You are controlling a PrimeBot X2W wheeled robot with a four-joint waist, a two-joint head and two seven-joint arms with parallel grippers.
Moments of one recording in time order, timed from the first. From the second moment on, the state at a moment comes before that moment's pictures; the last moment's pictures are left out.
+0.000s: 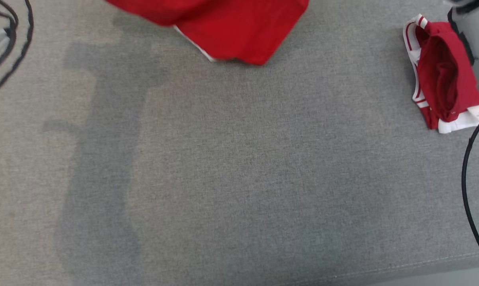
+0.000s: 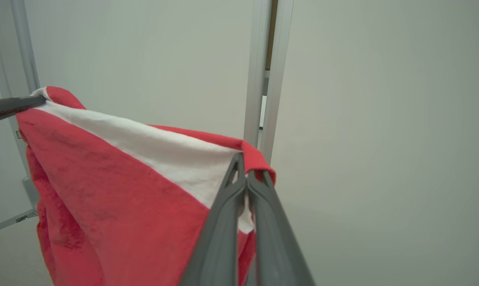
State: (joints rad) left arm -1.41 0.41 -0.54 0.63 -1.05 -0.06 0.06; right arm -1.34 -0.32 0.46 0.48 0.54 0.13 -0.01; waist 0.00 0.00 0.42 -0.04
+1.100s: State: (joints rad) left arm -1.17 0.35 -0.66 0.74 -0.99 -0.13 -0.26; right arm -1.12 -0.20 0.52 0.76 0.54 0.13 -0.26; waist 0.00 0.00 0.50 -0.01
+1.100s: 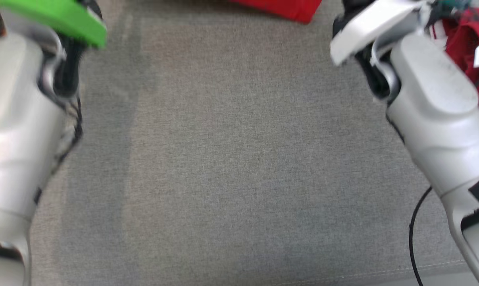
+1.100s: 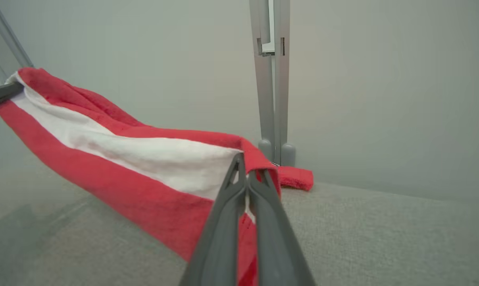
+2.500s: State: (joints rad) left arm -0.37 0.54 -0.87 0.39 -0.83 -0.13 -0.24; right arm -0.72 -0.76 1.17 0.31 1.23 0.13 0.23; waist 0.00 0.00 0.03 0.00
